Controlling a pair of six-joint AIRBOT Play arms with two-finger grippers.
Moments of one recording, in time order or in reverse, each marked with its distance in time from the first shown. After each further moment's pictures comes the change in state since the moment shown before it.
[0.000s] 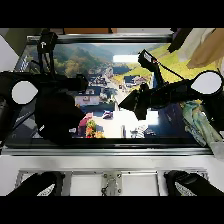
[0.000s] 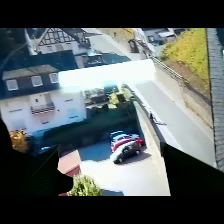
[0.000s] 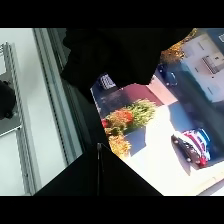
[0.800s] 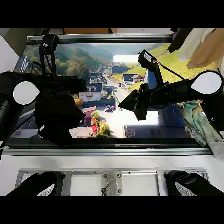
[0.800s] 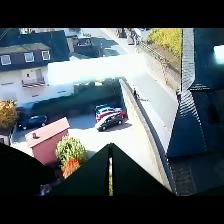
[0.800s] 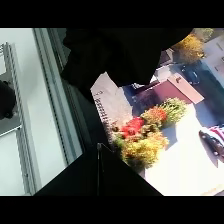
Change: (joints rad) left arm -0.037 -0.005 -0.003 -0.035 -0.015 -0.056; right arm 0.000 0.000 0.000 0.000 0.000 0.000
